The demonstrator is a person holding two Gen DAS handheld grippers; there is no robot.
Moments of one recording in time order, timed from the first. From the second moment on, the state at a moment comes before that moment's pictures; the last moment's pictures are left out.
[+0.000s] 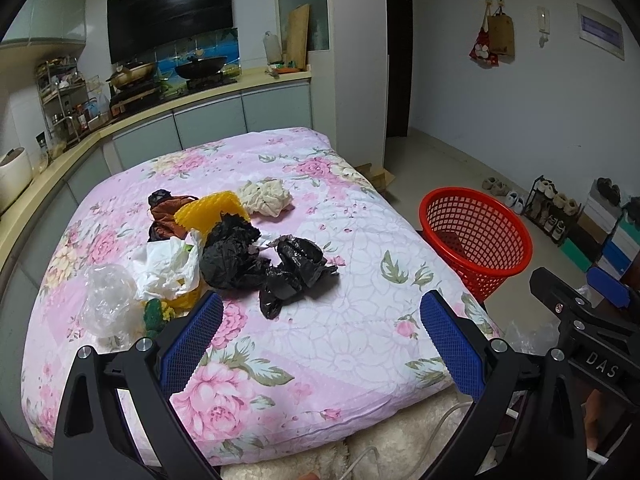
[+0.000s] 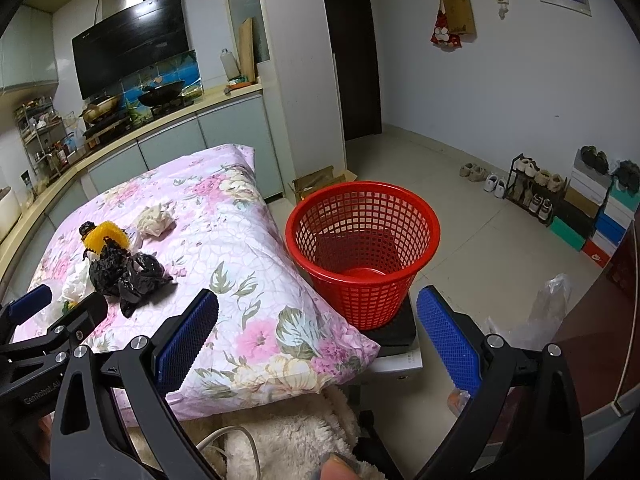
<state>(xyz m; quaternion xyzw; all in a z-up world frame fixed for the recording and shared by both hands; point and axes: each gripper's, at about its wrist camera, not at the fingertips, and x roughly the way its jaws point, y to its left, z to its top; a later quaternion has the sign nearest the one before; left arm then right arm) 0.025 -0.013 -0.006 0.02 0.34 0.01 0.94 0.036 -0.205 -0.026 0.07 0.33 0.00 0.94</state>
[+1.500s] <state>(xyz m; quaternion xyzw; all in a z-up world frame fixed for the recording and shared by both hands) 0.019 -0.009 -0.005 0.02 0.35 0.02 0.94 0.033 -0.200 -0.025 0.06 0.33 0.01 0.94</state>
